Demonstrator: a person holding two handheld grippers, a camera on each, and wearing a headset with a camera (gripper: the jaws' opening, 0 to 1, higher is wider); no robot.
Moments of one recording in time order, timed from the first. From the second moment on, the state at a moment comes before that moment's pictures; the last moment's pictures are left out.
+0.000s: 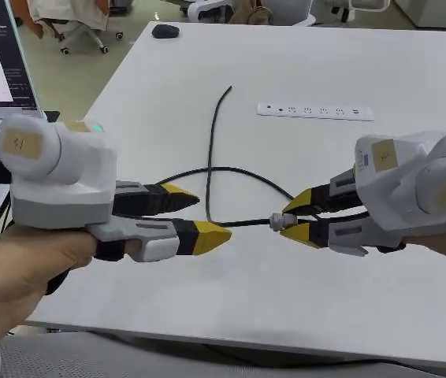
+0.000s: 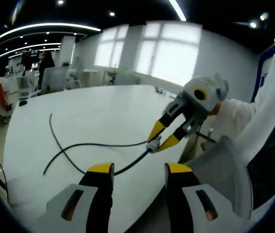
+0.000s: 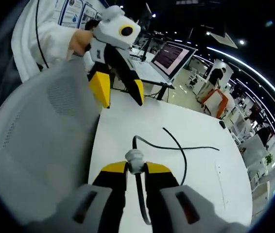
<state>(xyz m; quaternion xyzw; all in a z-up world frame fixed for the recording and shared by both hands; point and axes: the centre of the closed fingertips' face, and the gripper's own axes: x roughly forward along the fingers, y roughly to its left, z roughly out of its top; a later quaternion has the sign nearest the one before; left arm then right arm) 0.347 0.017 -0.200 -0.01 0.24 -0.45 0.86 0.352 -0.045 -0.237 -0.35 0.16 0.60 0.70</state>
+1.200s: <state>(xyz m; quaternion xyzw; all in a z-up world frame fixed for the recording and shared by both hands) 0.334 -0.028 -0.159 -0.13 0.16 -0.59 0.78 0.325 -0.023 -0.163 -0.30 0.01 0.63 0.72</state>
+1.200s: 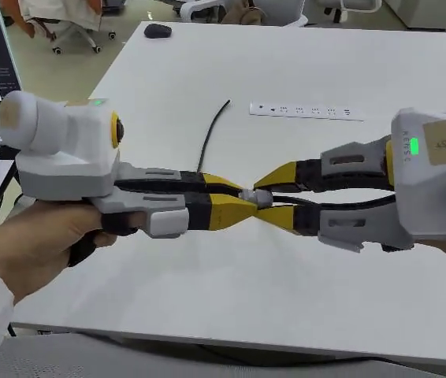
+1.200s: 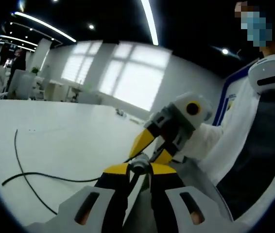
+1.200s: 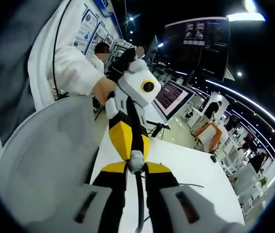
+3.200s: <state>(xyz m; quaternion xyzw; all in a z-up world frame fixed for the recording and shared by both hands) 0.321 -0.020 -0.130 0.07 -0.03 -0.59 0.80 0.315 -0.019 -0.135 0.20 0.23 0.69 0.65</state>
